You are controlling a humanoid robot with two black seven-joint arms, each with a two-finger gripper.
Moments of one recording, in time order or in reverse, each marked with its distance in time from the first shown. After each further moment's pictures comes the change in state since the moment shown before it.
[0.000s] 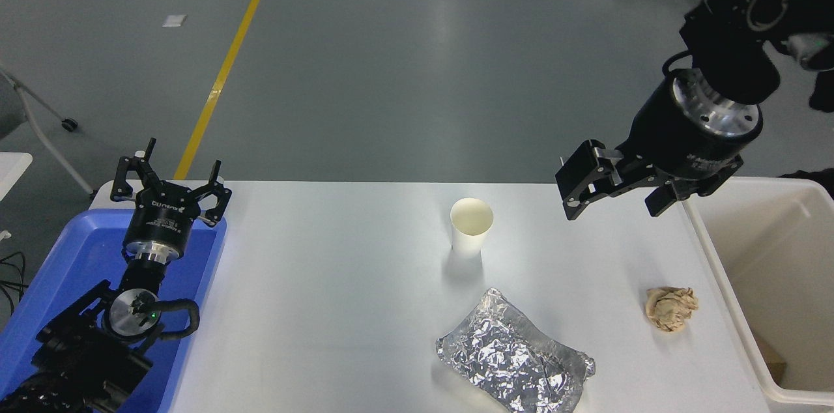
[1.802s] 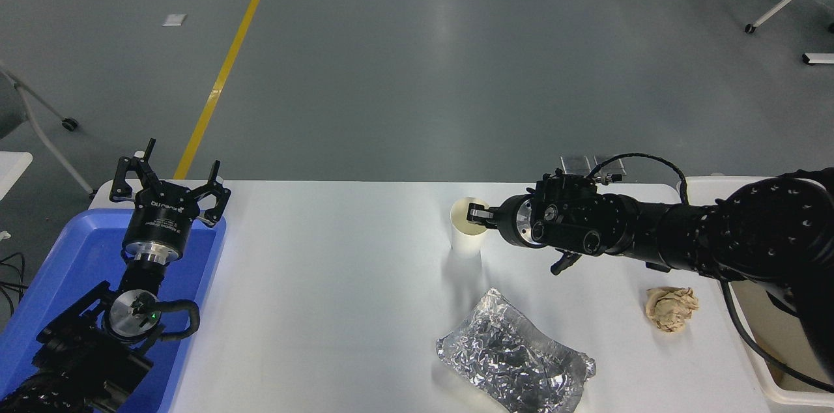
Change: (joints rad) left arm 0.000 0.000 -0.001 0.001 -0.002 0.005 -0.001; right arm -1.004 0.234 0.430 -0.701 -0.272 -0.627 0.005
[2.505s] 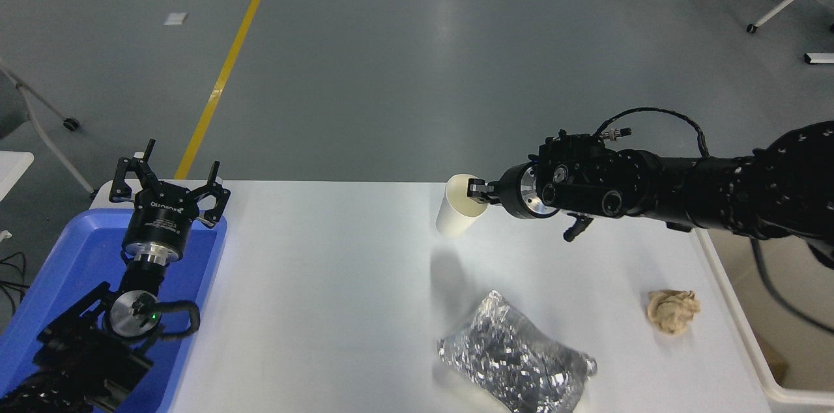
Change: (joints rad) left arm 0.000 0.001 0.000 0.000 0.000 0.000 0.000; right arm 0.389 -0.193 -0.079 0.295 0.017 0.192 -0.006
